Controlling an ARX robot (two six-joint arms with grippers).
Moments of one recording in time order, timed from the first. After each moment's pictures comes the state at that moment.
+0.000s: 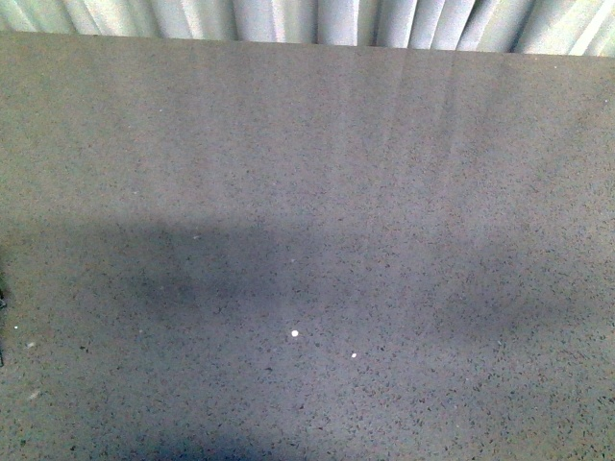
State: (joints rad) left arm 0.35 1.05 0.10 0.58 0.01 -0.12; right arm 0.00 0.00 0.02 0.00 0.00 0.00
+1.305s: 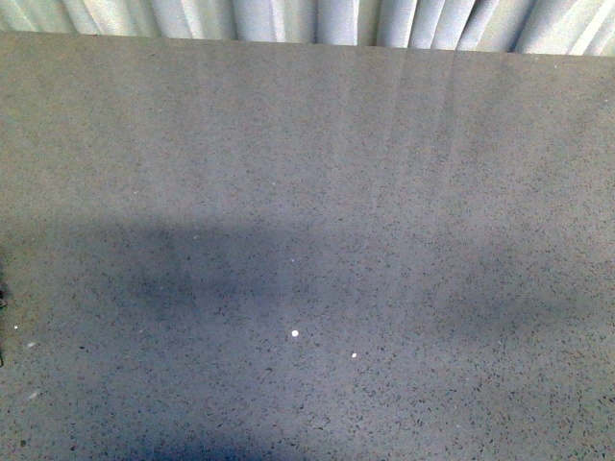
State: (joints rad) left arm 0.36 1.74 0.19 1.03 0.01 -0.05; right arm 0.00 0.00 0.02 0.00 0.00 0.00
